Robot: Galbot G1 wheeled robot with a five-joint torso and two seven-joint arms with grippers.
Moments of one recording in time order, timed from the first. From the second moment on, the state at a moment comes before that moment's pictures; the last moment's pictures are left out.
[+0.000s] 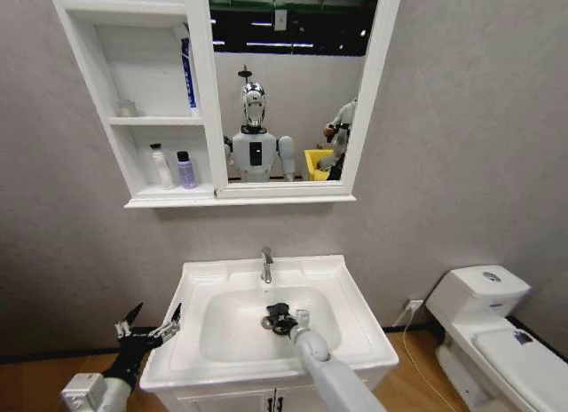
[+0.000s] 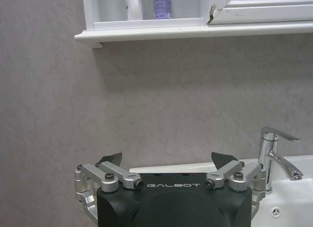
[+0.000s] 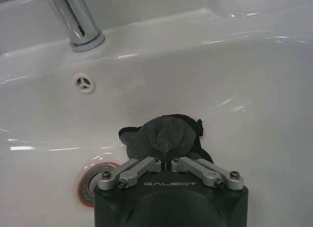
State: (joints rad) left arm 1.66 -1.36 -0.85 -2.37 -0.31 0.27 0.07; right arm -0.81 1.35 0.02 1.29 0.67 -0.36 0.26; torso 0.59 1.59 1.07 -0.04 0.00
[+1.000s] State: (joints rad) left arm 1.66 -1.36 -0.85 -2.37 -0.31 0.27 0.07; right arm -0.75 1.39 -0.03 1.22 0.69 -0.40 0.29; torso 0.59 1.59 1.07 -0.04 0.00
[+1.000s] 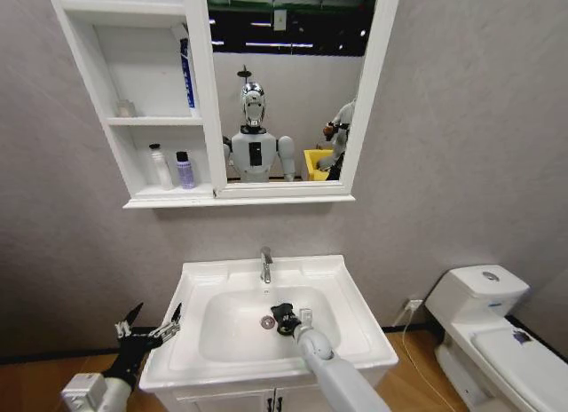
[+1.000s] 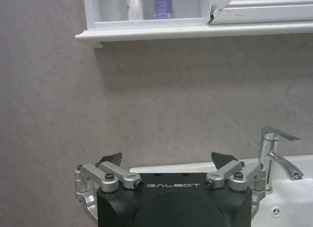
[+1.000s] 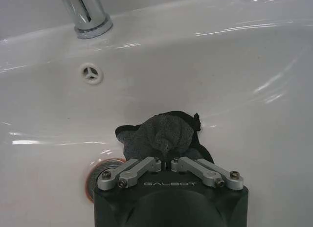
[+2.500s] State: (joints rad) left arm 1.66 -1.36 -0.85 -2.37 -0.31 0.27 0.07; right arm -0.78 1.48 -0.07 1.26 0.87 -0.43 0.42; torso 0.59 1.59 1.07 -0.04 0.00
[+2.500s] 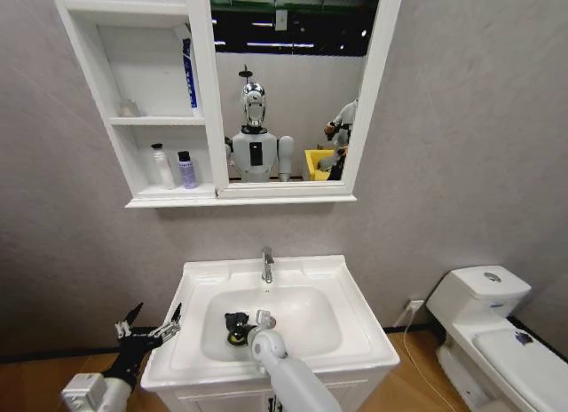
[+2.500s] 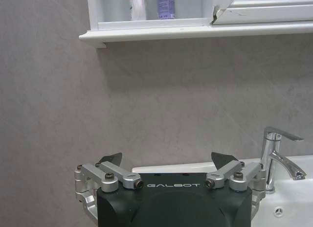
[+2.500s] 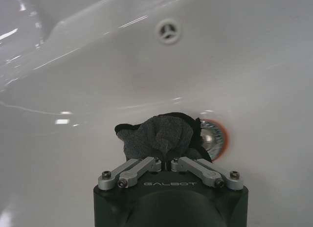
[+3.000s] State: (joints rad) left arm 1.66 -1.36 -0.85 -2.37 -0.31 0.27 0.07; right arm -0.88 1.30 0.08 1.45 0.60 -0.35 0.30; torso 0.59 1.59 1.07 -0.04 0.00
